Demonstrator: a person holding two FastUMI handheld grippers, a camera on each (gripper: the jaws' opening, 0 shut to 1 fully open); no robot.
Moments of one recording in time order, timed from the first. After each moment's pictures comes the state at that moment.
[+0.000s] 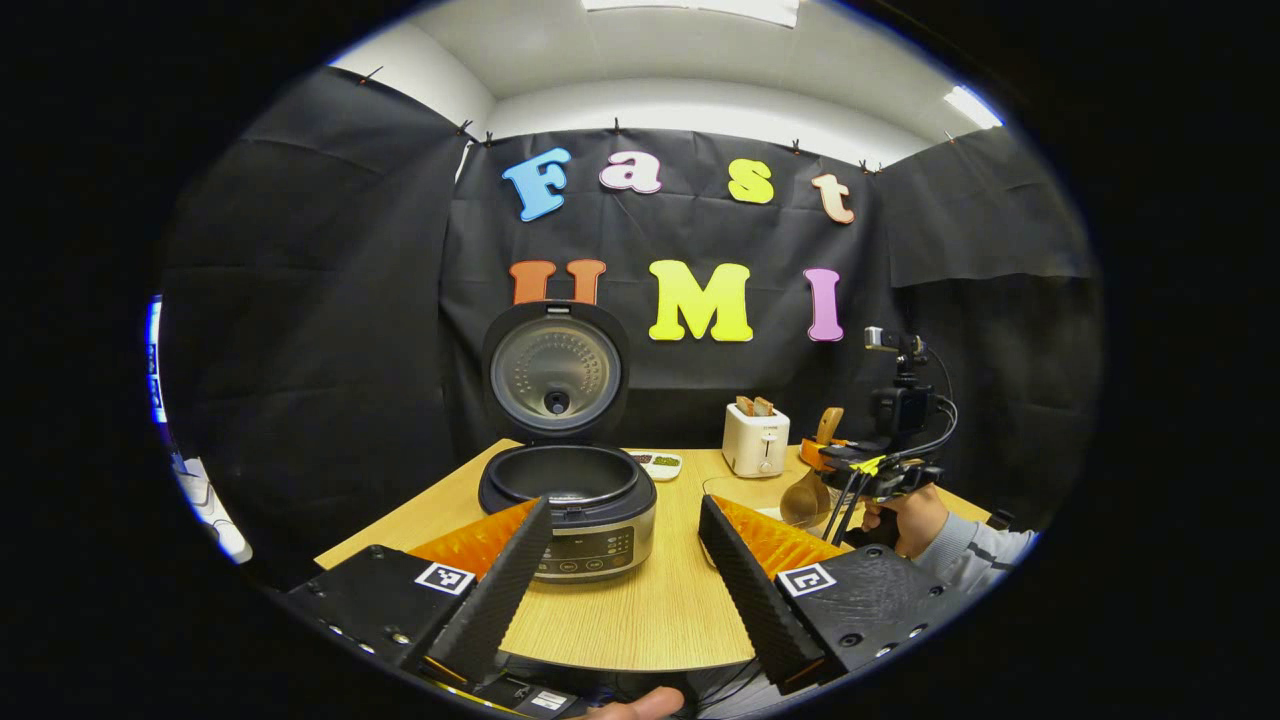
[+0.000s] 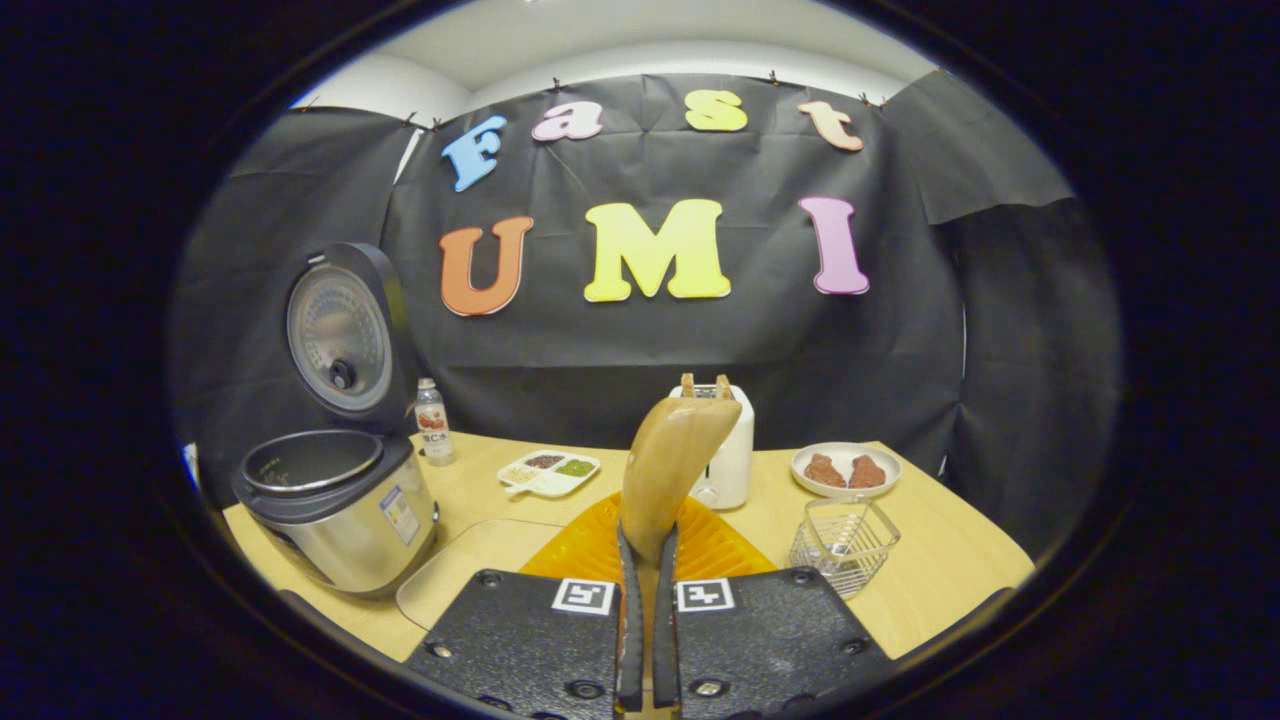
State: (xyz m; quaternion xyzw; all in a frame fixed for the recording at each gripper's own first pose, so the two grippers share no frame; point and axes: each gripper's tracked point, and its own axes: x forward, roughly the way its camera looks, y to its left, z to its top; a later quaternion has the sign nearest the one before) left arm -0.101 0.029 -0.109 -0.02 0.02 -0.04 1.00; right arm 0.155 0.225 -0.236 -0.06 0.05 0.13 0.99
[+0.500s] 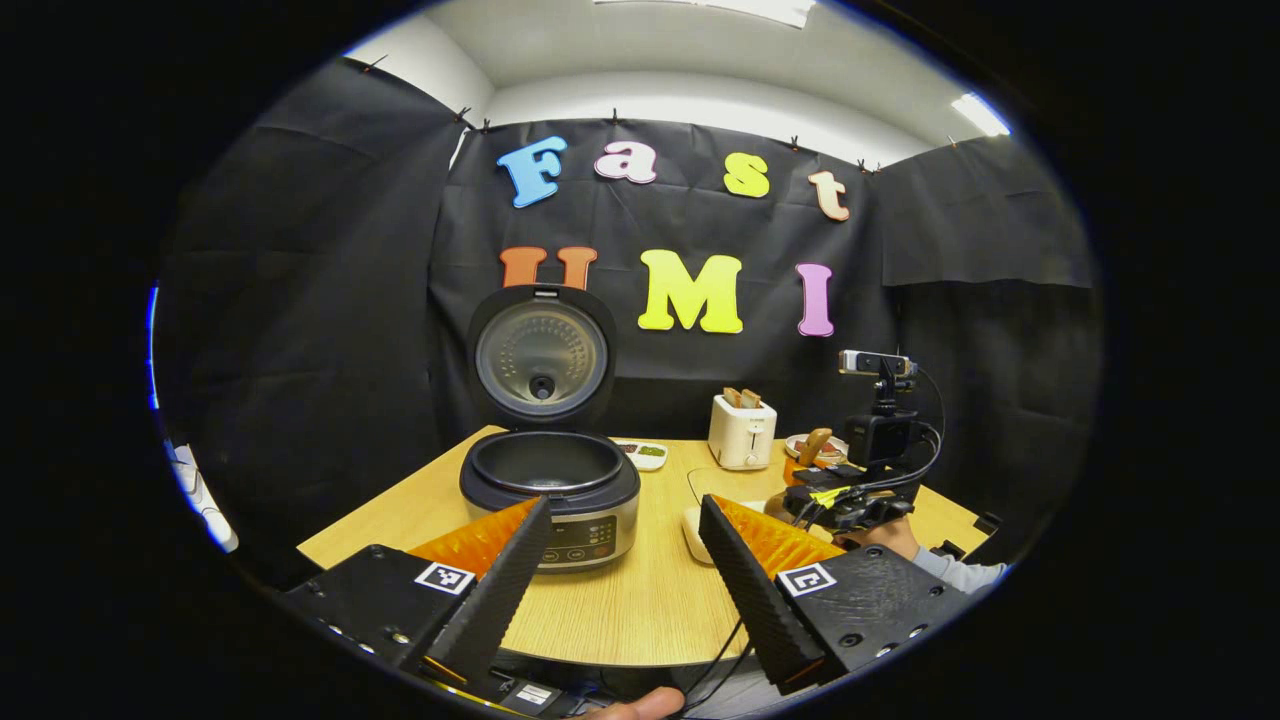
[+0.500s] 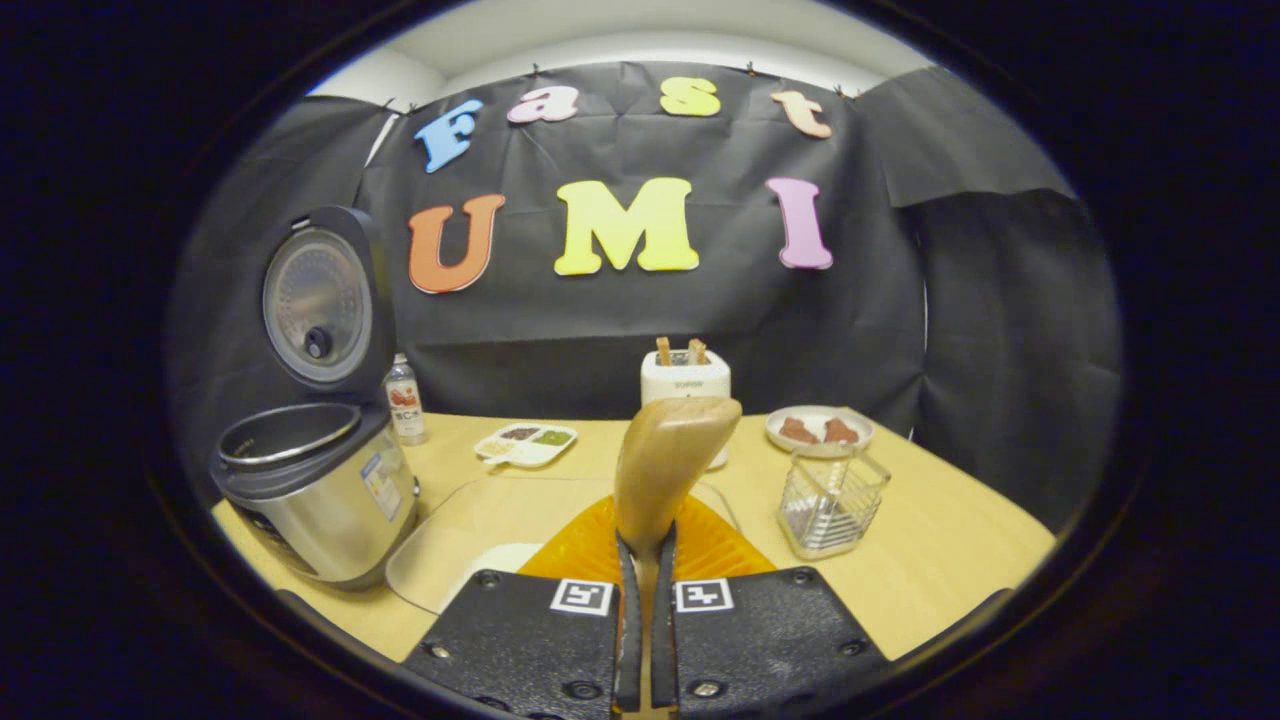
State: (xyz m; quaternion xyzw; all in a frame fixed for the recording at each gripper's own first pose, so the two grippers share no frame) left arm -0.103 0.011 -0.116 -0.03 0.03 -0.07 1.00; right arm 0.127 0.237 -0.291 -0.01 0.10 0.09 0.99
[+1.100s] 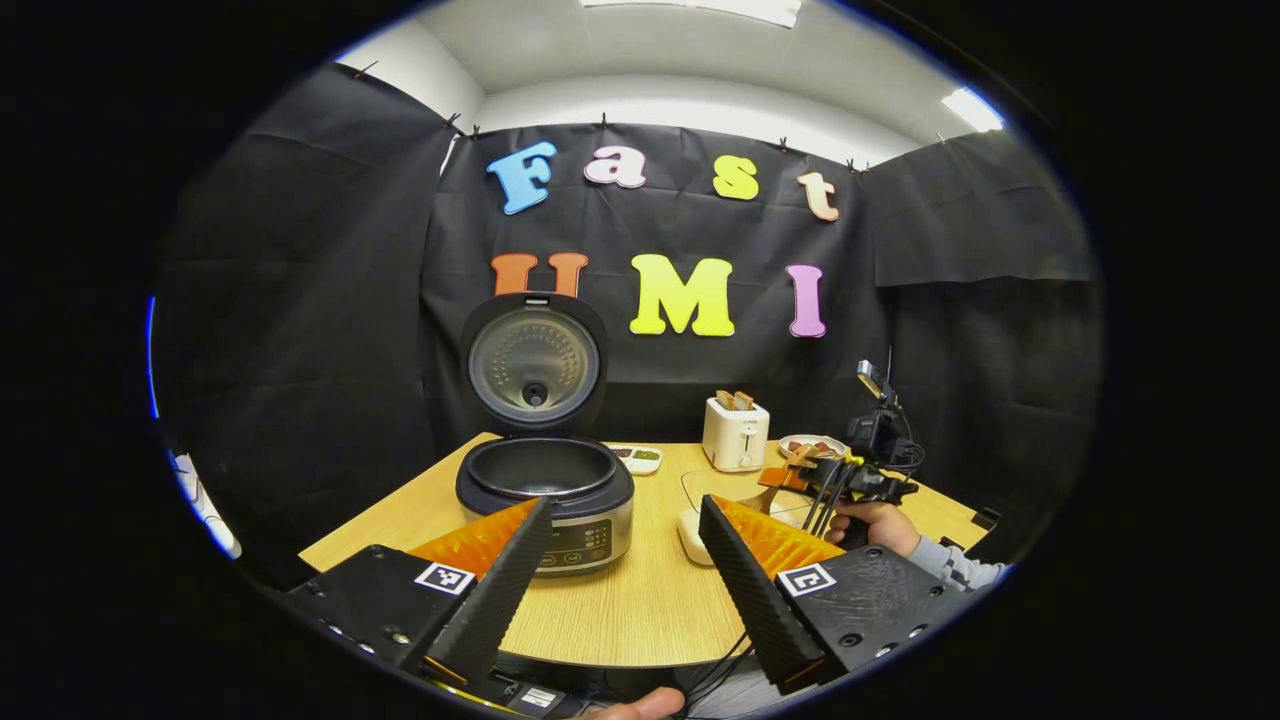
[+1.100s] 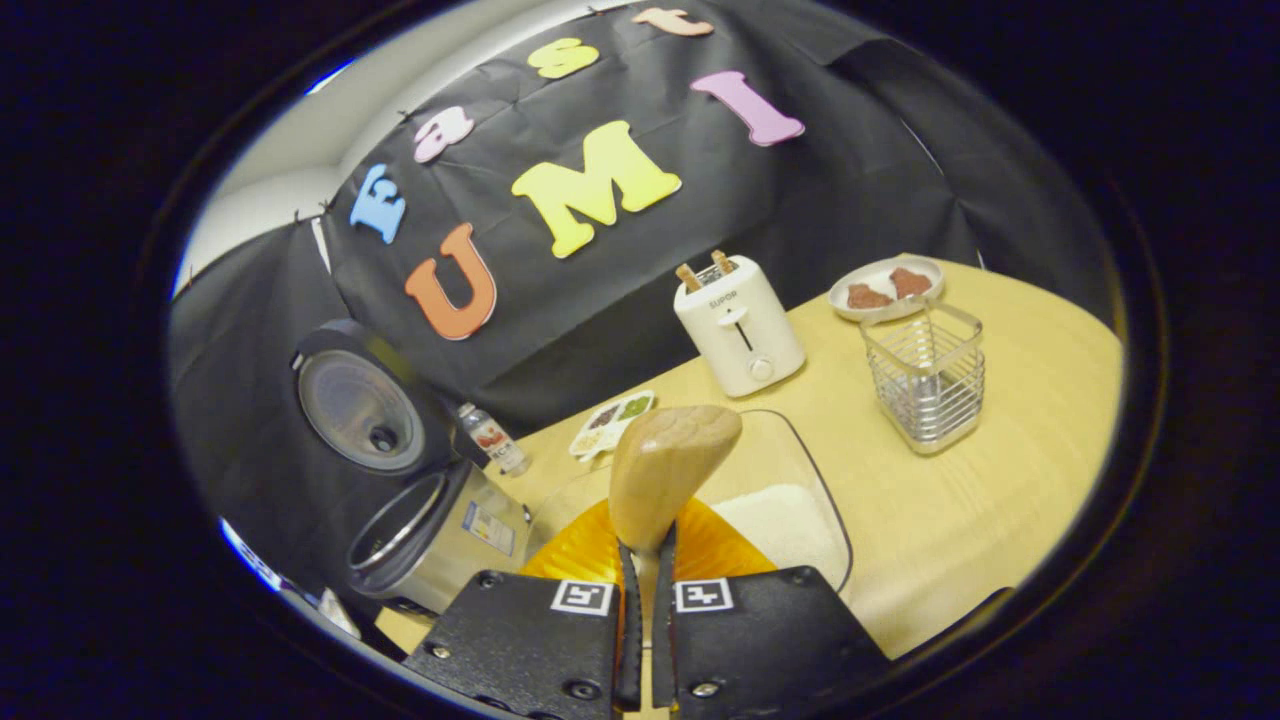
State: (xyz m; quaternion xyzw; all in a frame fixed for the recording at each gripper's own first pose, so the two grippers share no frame) left arm -0.102 0.015 -0.115 -0.02 0.02 -0.07 1.00; right arm 0.133 0.259 -0.293 0.24 0.21 0.19 0.93
